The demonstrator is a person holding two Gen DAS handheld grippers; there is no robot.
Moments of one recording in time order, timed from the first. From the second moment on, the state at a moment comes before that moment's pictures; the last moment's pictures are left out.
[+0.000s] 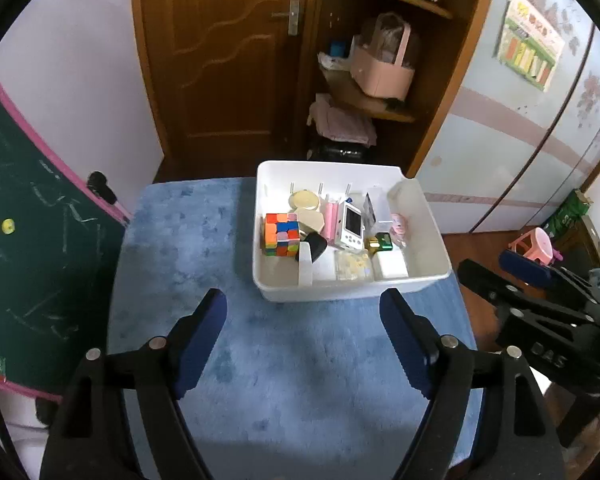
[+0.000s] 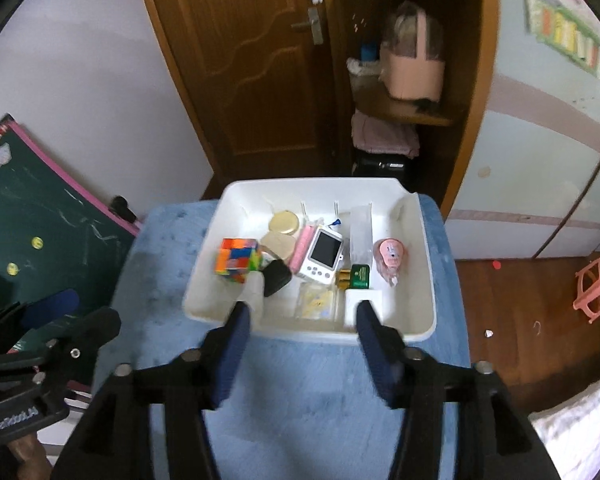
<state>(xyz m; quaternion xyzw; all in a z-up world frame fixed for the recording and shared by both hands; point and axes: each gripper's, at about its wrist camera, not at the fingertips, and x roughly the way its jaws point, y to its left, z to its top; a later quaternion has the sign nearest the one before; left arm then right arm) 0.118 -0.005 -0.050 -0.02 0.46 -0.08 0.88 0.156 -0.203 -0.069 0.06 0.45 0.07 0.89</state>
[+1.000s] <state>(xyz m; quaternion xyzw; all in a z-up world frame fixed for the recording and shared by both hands) -0.005 0.006 -0.007 0.00 0.44 -0.01 0.90 -0.016 -0.180 0.006 0.08 0.41 0.07 0.90</state>
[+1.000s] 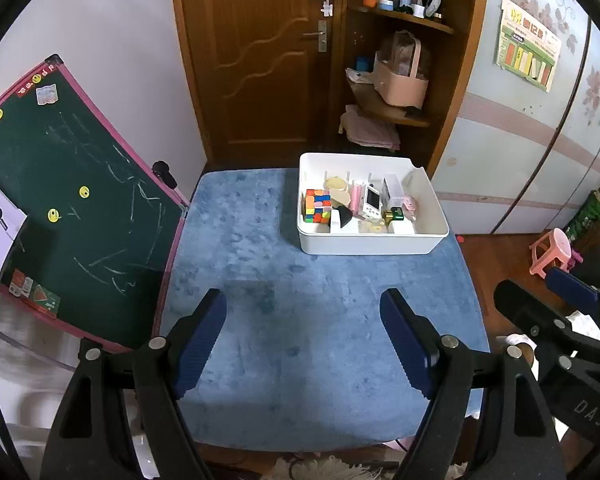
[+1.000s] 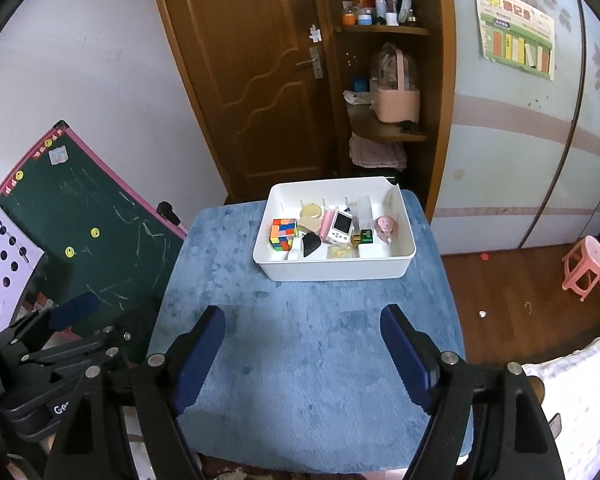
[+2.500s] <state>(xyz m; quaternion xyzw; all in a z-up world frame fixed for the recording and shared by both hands) 0.009 0.015 -0.012 0.01 0.45 0.01 0.89 0.003 -0.174 0.005 0.05 0.41 0.08 0.91</state>
